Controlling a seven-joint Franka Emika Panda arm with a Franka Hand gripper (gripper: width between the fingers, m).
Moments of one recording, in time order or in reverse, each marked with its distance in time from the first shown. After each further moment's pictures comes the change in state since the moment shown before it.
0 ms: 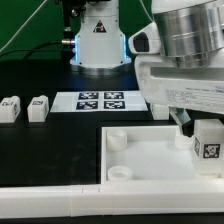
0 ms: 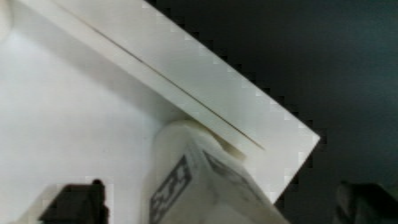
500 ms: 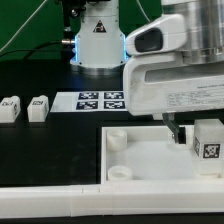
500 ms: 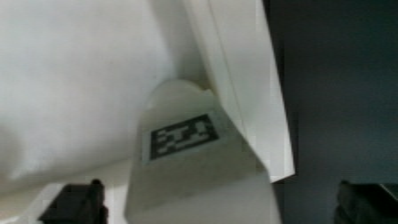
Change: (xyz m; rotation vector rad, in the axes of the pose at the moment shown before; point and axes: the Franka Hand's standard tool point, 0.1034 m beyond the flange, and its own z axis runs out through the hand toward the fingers) arm 0.008 -0.006 -0.004 -0.078 0.047 -0.693
